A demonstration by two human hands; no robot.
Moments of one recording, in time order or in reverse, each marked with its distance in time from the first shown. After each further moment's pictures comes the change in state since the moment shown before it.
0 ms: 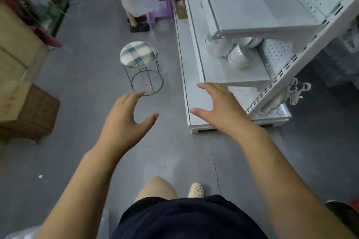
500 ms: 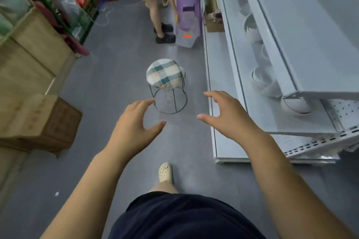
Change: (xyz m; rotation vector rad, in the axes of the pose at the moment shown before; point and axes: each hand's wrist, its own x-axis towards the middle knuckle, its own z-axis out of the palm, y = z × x) left_hand 0.195 -0.121 -0.052 0.065 -0.016 -0.075; right_hand 0.240 -0.060 0.057 0.035 -0.094 -0.047
